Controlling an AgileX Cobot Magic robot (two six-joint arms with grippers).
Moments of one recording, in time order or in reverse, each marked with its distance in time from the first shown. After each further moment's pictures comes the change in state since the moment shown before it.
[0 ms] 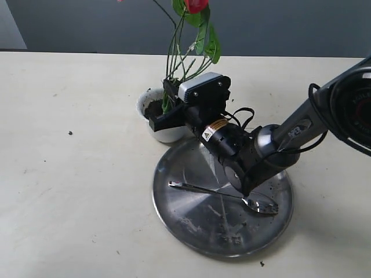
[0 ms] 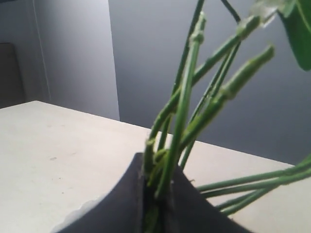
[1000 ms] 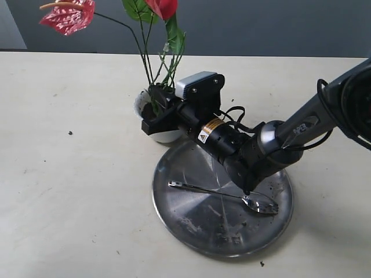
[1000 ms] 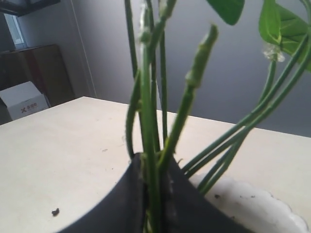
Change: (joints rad) left arm 0.000 0.000 0.000 0.000 0.000 0.000; right arm -0.003 -0.029 0.002 -0.129 0.081 0.165
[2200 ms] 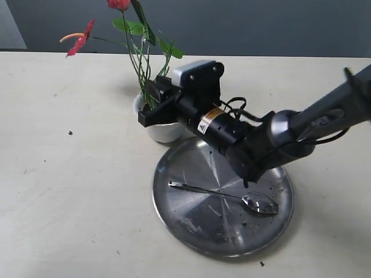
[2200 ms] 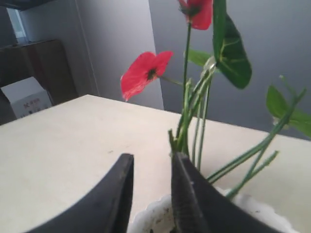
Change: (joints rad) left arm 0.000 0.000 0.000 0.000 0.000 0.000; right arm 0.004 -0.121 0.016 0.020 0.135 0.003
